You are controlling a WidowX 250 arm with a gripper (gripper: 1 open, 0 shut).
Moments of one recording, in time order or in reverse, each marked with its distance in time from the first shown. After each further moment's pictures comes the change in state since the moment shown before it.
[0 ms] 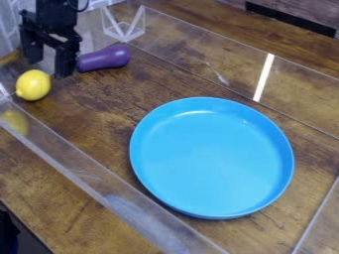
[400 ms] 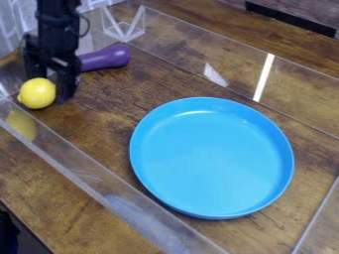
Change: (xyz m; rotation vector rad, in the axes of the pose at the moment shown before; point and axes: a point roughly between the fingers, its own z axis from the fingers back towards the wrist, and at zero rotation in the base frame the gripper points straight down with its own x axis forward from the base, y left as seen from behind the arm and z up) arm -0.012 -0.009 -0.029 -0.027 0.015 -0.042
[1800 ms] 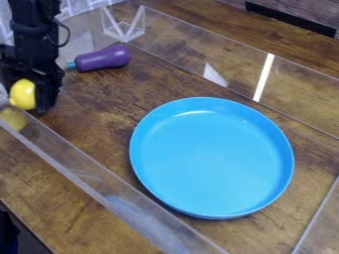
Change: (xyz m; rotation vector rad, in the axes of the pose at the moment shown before) arm -0.038 -0.010 0.013 0.006 0.012 0.112
